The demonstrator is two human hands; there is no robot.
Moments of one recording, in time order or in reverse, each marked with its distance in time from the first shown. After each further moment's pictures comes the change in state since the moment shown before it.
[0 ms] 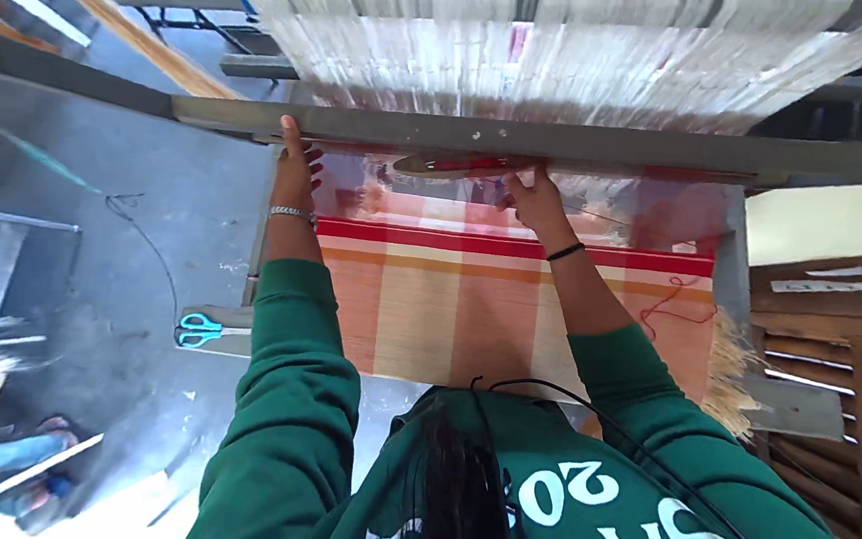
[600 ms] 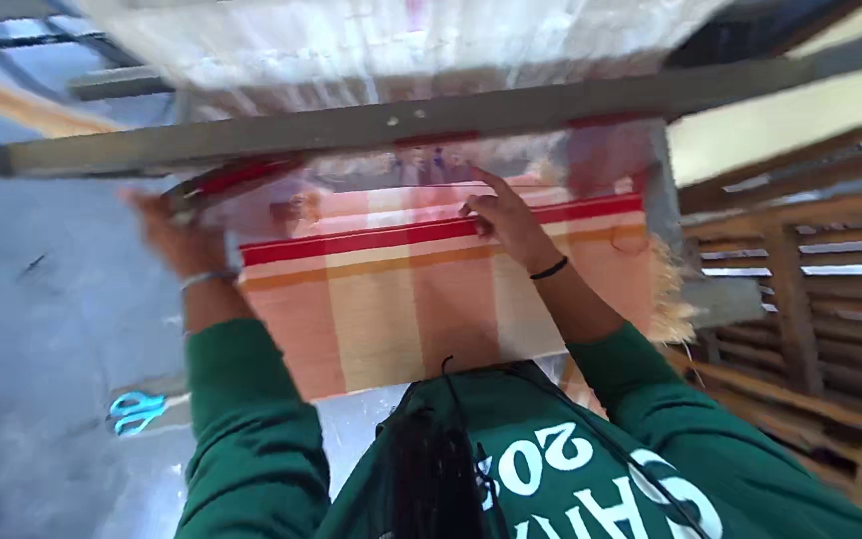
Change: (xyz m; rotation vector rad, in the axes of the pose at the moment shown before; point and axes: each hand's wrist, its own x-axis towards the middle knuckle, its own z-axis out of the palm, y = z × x) left_hand 0.010 -0.058 -0.030 -0.310 0.132 0.210; right_hand -0.077 0.041 -0.037 0.395 -0.121 -0.022
